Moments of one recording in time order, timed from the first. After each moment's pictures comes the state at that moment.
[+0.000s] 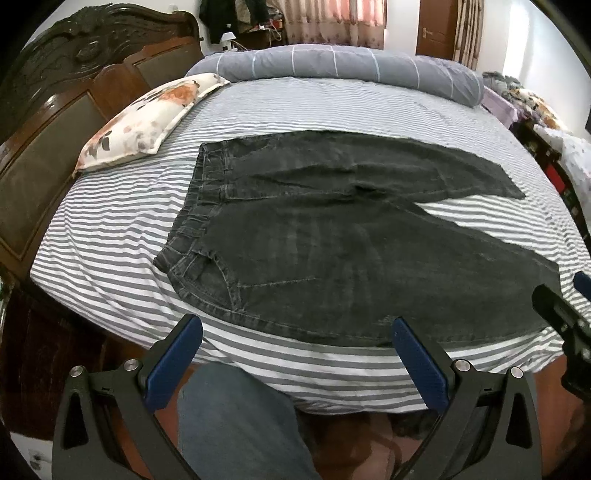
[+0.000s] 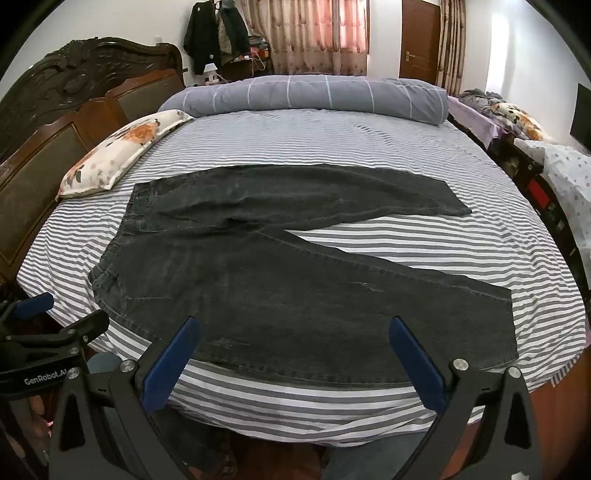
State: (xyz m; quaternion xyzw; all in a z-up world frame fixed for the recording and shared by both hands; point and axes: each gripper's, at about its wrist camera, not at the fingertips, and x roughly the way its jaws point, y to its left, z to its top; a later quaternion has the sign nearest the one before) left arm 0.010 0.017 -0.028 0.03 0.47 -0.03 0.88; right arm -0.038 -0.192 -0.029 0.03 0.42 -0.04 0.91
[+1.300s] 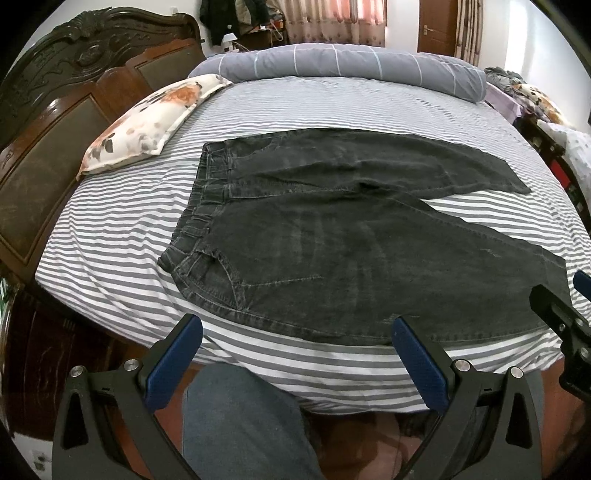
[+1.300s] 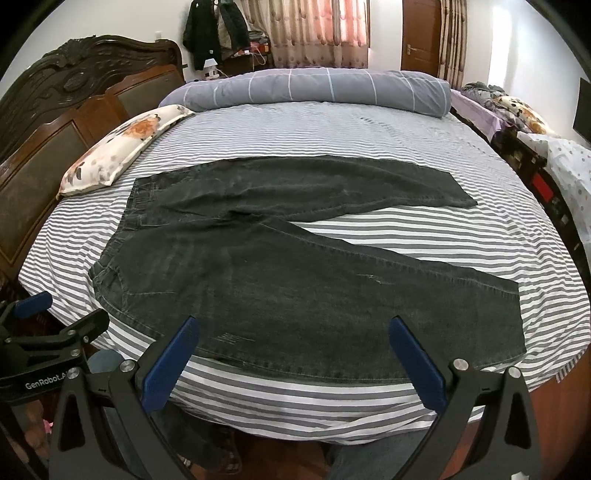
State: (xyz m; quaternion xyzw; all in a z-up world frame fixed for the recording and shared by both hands) left arm 0.008 0.013 -0.034 0.05 0.47 -0.02 0.88; right arm -0.036 -0.185 -0.038 0.04 0.43 -0.04 0.90
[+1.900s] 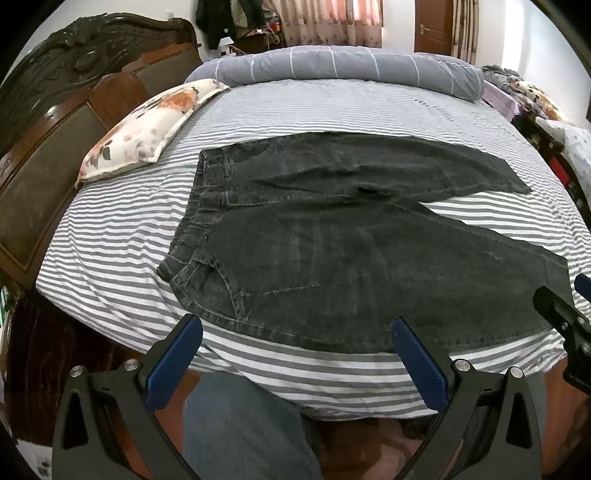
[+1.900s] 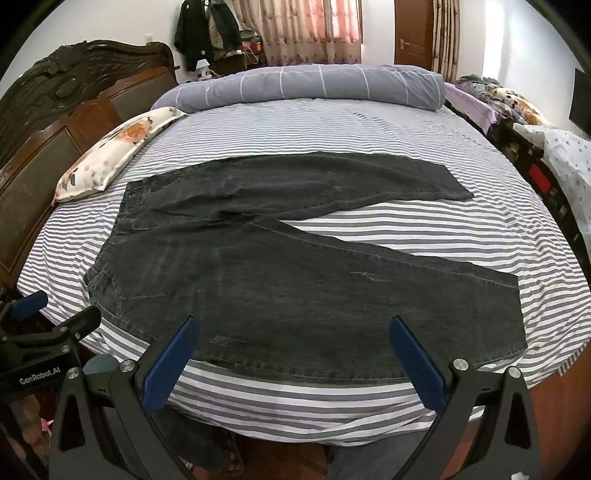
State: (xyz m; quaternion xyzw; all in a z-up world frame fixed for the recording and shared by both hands) left arm 0.015 0.007 -0.035 0.06 0.47 -0.02 0.88; right arm -0.029 -0.200 -0.042 0.05 0.43 -0.04 0.90
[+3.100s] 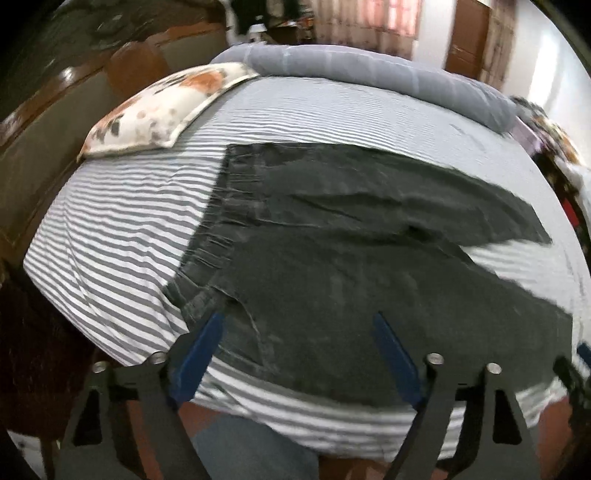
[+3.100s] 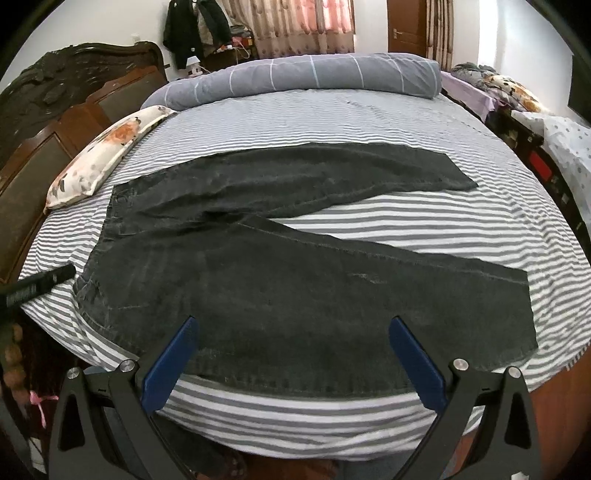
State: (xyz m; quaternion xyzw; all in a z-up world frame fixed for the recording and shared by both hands) left arm 0.096 0.075 -0.045 -0.02 0.48 0.01 0.88; right arm -0.001 -0.214 -0.062 0.07 0.45 -0.05 0.89
